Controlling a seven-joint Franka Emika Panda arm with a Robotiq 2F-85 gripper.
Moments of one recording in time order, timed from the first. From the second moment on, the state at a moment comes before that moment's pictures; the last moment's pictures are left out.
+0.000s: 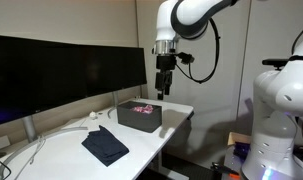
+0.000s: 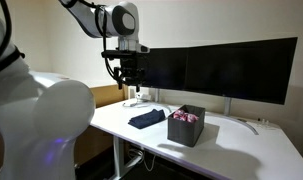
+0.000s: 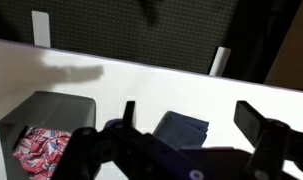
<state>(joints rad) 0.16 -0.61 0.08 -2.61 0.09 2.08 0.00</state>
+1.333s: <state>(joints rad) 0.16 -0.45 0.13 -2.52 0.09 2.08 0.00</state>
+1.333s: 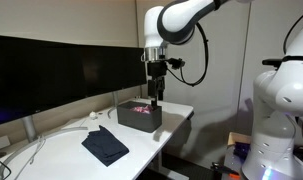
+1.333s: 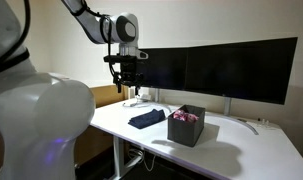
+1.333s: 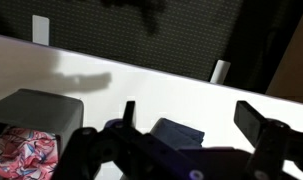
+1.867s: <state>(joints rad) 0.16 -0.34 0.14 -2.44 0.09 2.10 0.01</state>
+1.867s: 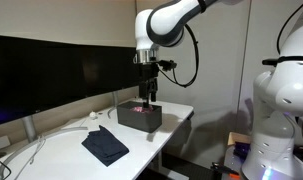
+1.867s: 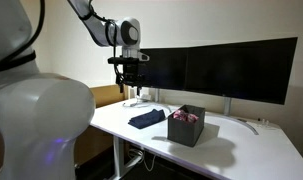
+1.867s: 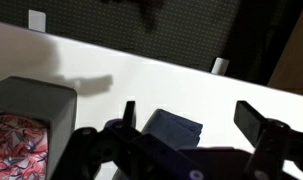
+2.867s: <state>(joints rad) 0.16 -0.09 0.15 -2.17 0.00 2.17 0.10</state>
